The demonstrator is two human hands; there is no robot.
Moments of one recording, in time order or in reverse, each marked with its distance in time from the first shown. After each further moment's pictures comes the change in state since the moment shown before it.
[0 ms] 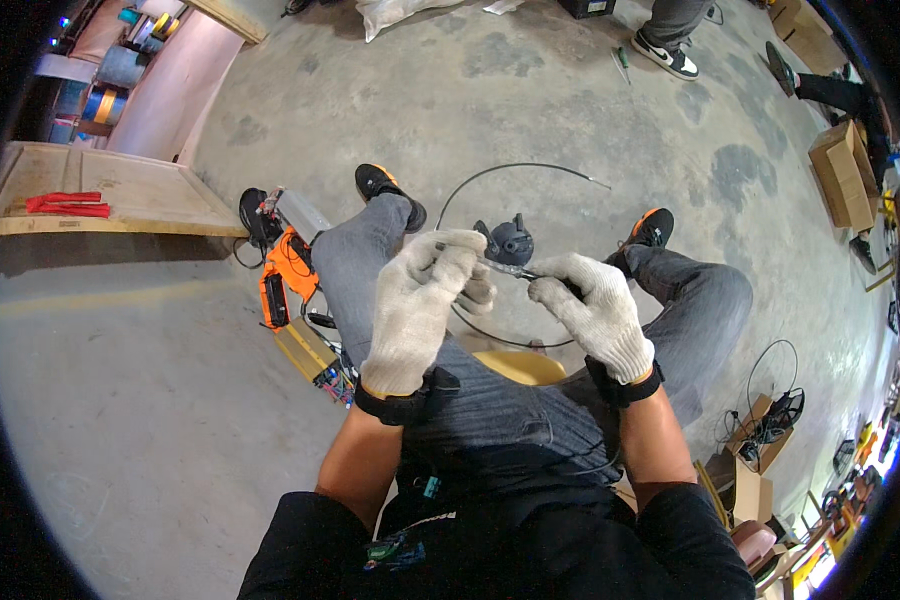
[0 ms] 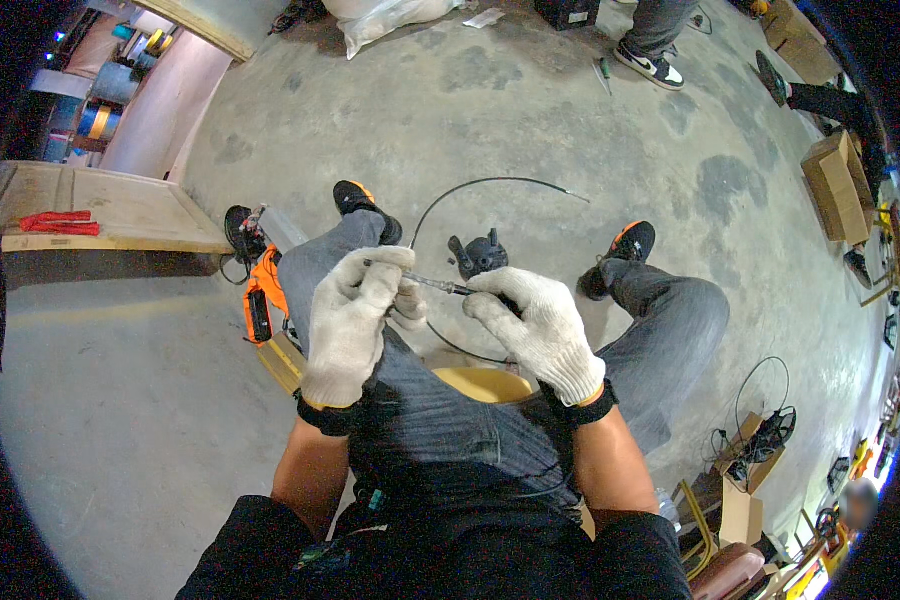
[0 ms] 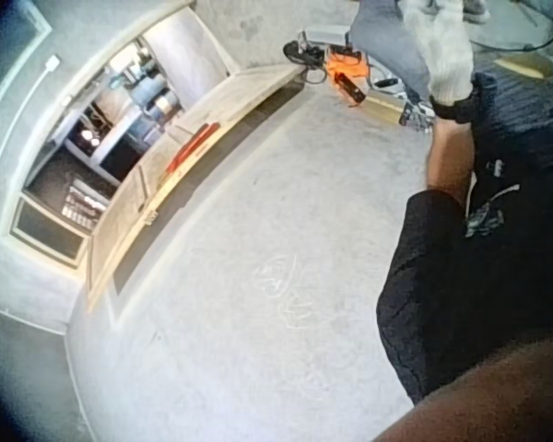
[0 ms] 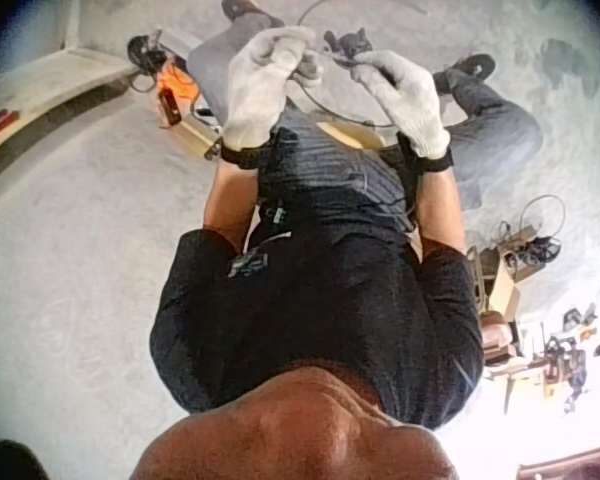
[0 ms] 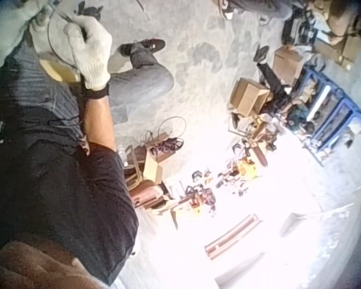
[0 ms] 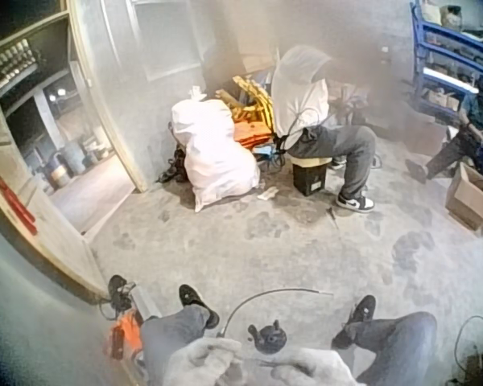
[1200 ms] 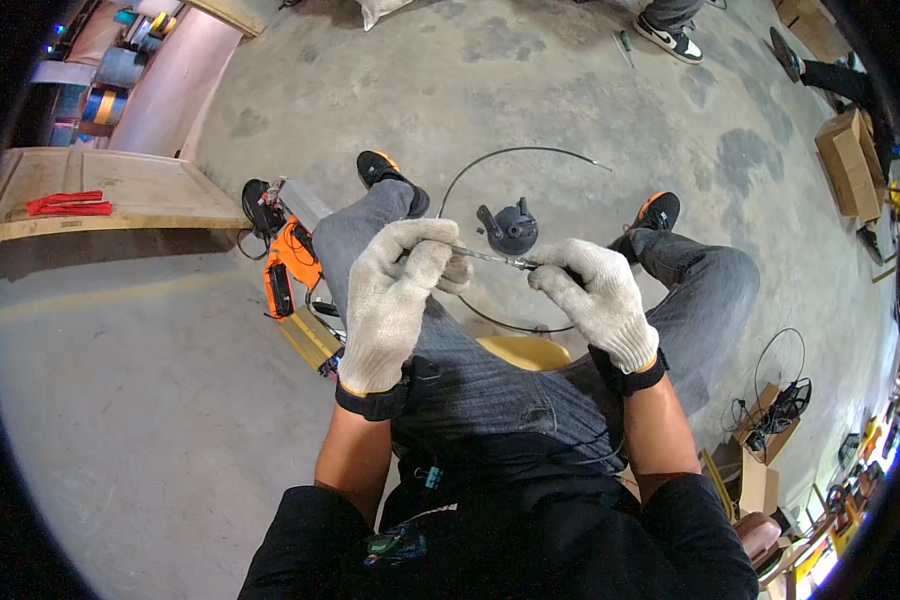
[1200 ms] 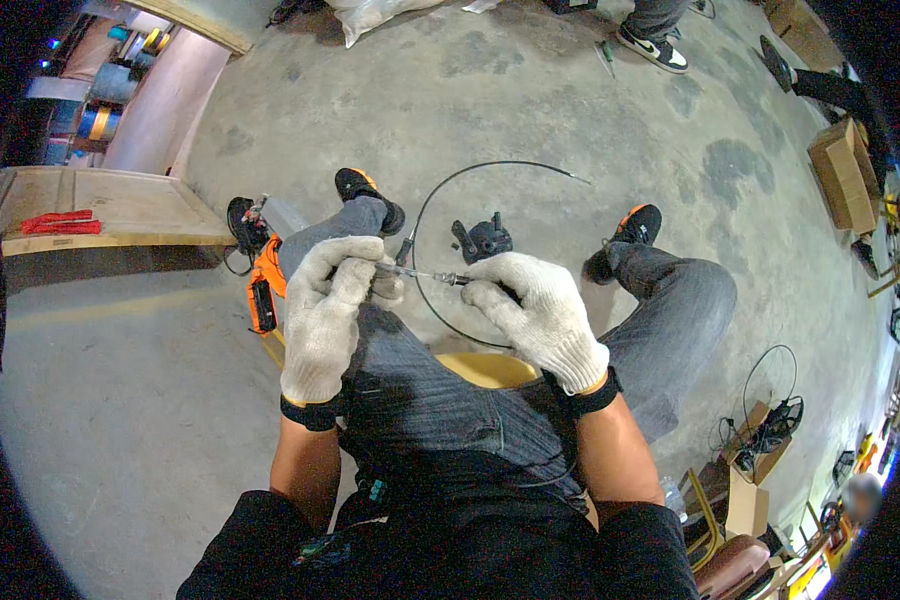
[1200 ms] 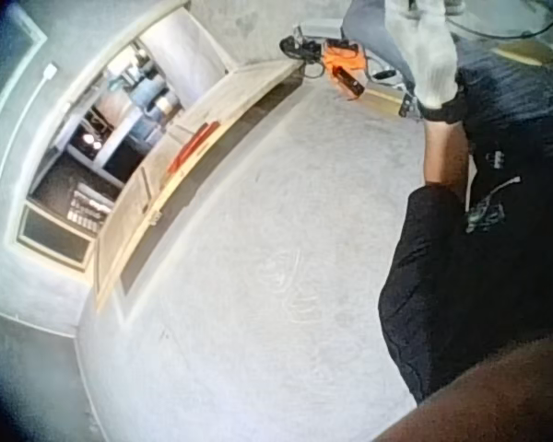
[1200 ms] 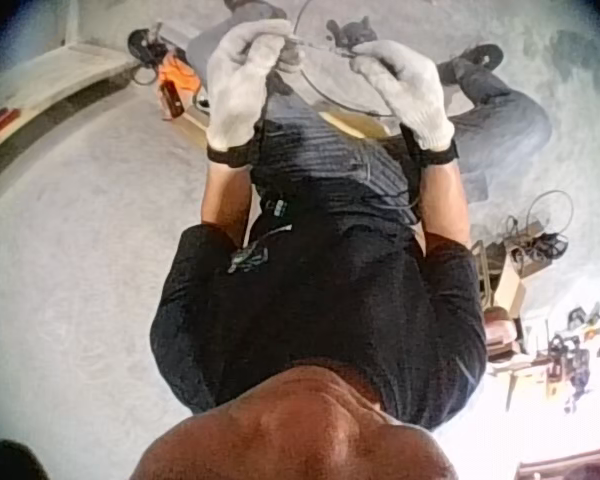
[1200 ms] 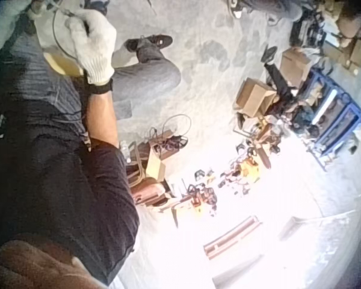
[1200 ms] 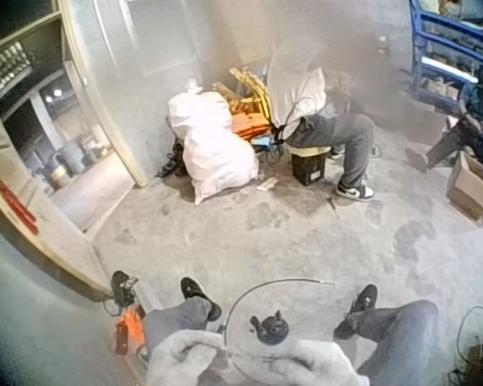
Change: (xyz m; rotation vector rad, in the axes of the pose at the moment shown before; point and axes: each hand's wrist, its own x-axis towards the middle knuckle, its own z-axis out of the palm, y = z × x) left_hand -0.008 0.002 -0.017 0.129 -0.035 0.184; right_hand -0.002 0.007 0.002 -0.002 0.008 -0.098
